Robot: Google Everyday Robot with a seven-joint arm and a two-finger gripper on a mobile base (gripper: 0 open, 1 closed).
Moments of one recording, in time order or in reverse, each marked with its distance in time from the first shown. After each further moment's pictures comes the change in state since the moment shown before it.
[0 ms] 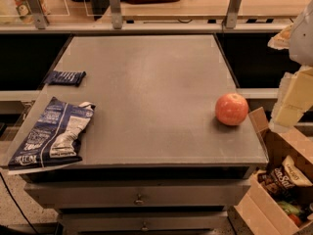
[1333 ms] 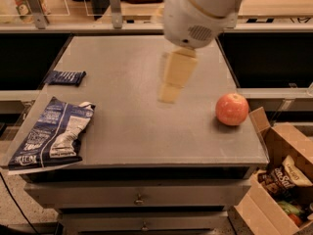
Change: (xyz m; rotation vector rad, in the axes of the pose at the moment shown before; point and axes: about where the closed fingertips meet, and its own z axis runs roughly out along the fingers) arm -0.203 0.007 0.020 0.024 -0.271 -0.330
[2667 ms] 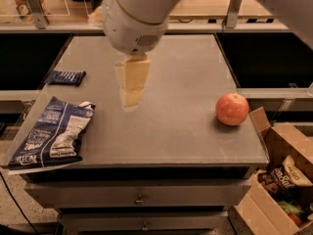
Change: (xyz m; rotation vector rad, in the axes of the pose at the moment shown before) arm -0.085 0.000 0.041 -0.007 -0.068 -0.376
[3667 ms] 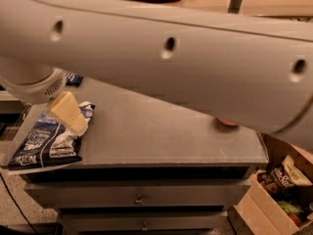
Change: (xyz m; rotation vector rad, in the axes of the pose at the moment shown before) arm -0.114 0.004 0.120 -0.113 0.125 -0.598
